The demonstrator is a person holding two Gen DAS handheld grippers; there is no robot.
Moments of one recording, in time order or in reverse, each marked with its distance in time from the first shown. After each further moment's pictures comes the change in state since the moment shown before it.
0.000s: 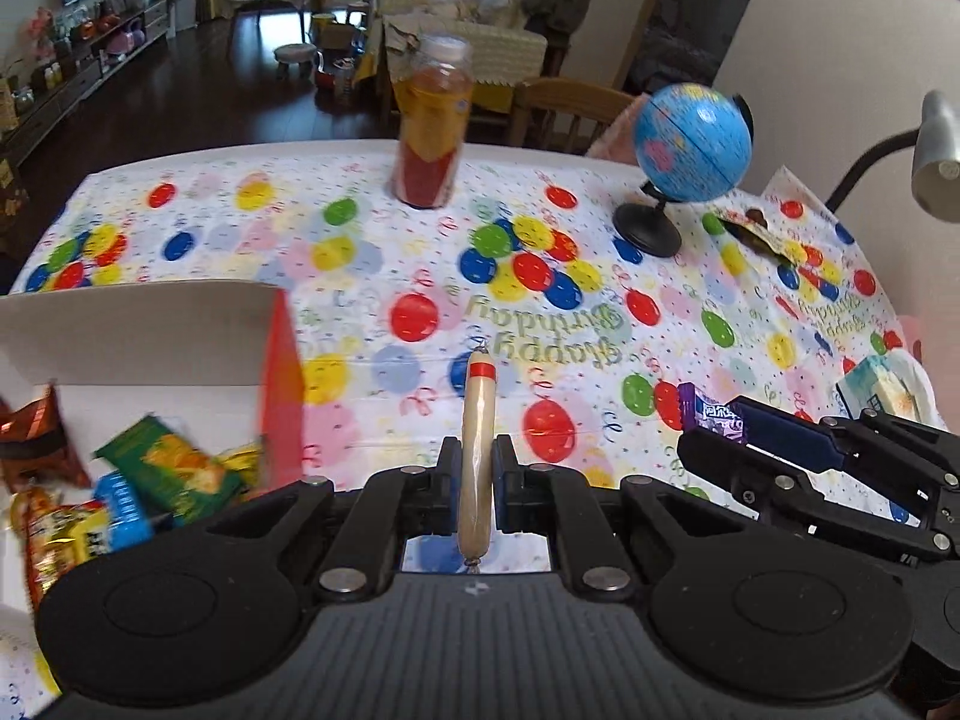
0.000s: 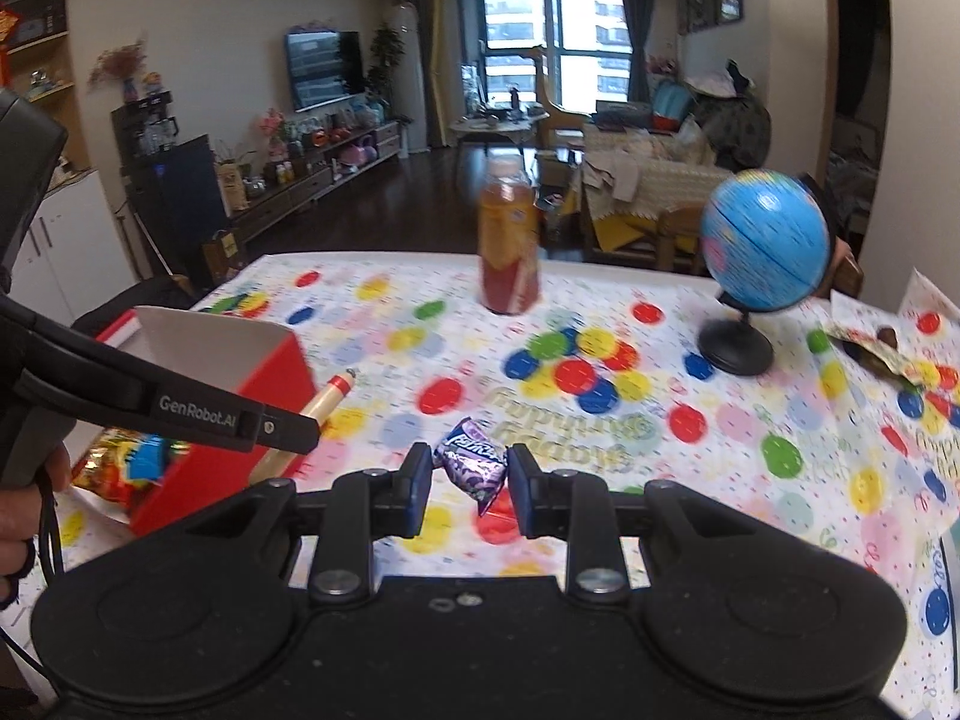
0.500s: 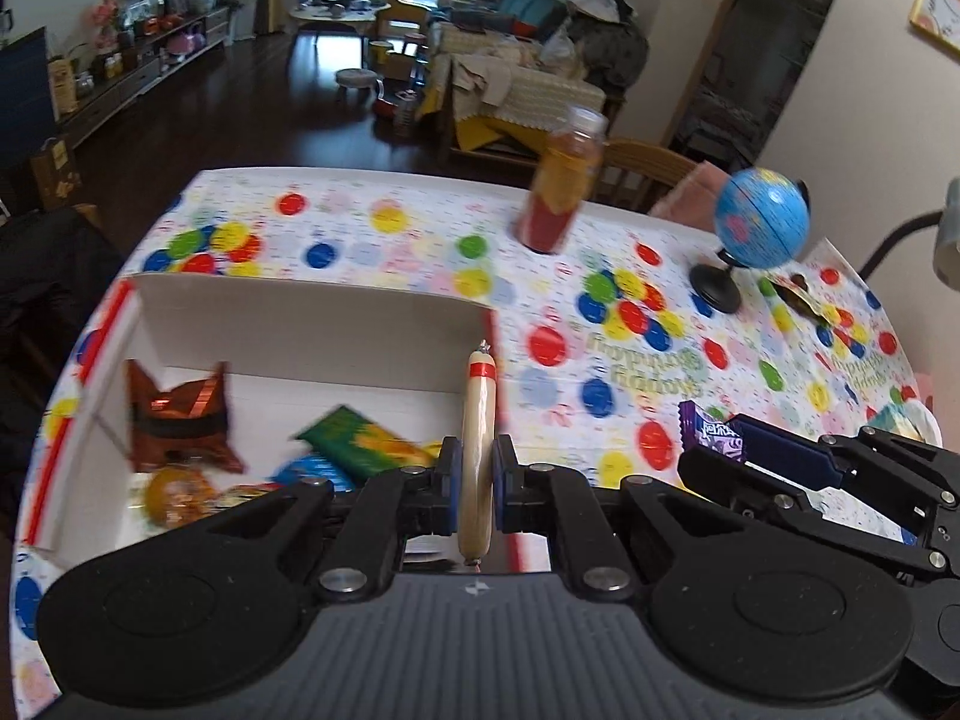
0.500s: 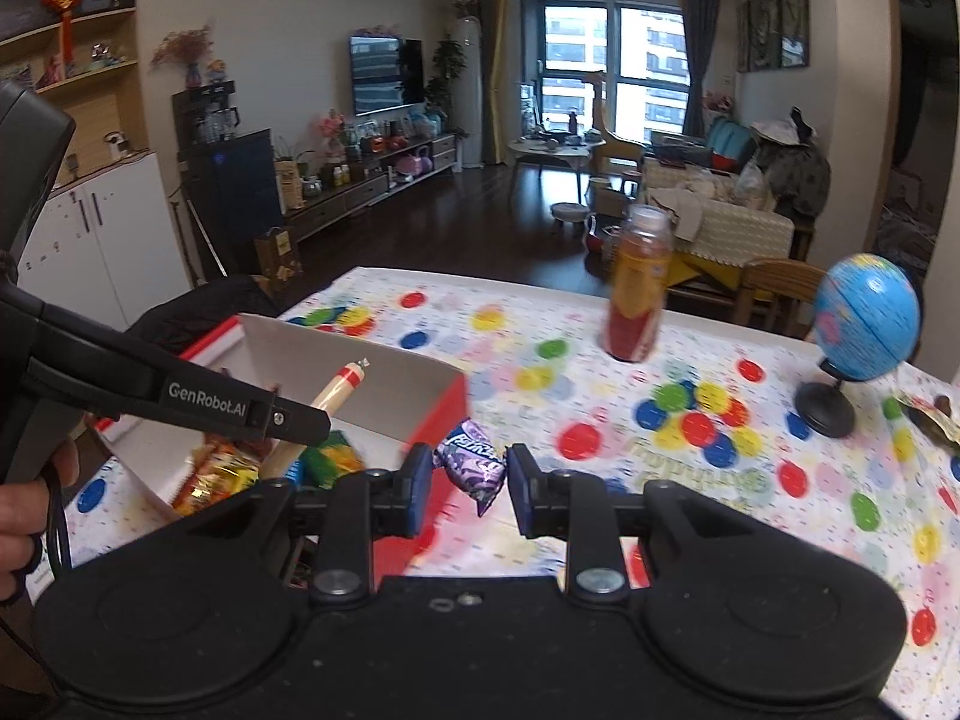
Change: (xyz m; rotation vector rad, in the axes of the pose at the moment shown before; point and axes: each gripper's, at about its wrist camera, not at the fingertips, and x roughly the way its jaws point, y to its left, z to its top) left arm -0.066 0.110 -0.016 -0.093 -0.079 0.037; right arm 0.006 0.112 0.022 -0.090 -0.029 0.059
